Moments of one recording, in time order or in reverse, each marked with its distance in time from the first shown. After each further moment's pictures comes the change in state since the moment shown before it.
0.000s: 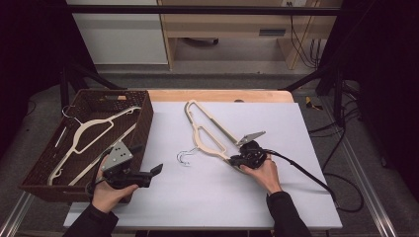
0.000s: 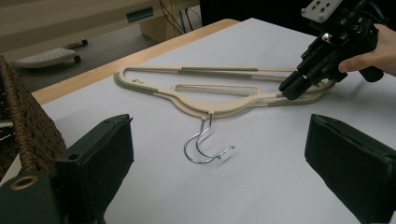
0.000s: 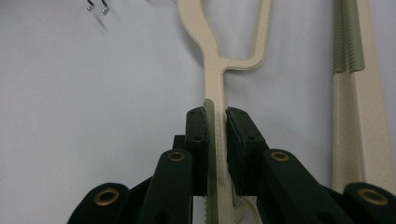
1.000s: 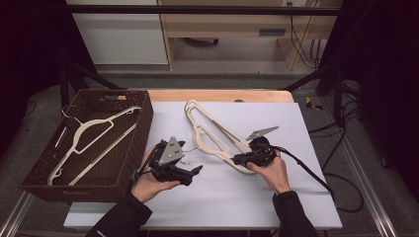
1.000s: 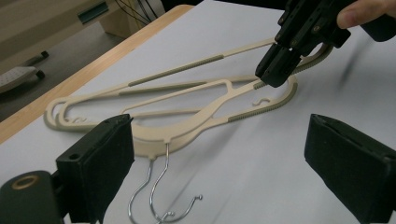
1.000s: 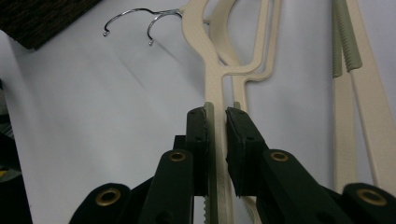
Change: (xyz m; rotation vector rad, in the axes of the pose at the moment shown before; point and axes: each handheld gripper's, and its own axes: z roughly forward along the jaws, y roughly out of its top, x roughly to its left) left arm -0.061 0.040 0.090 0.103 -0.111 0.194; right arm 0.003 0.007 -0.044 -0.036 0.102 0.063
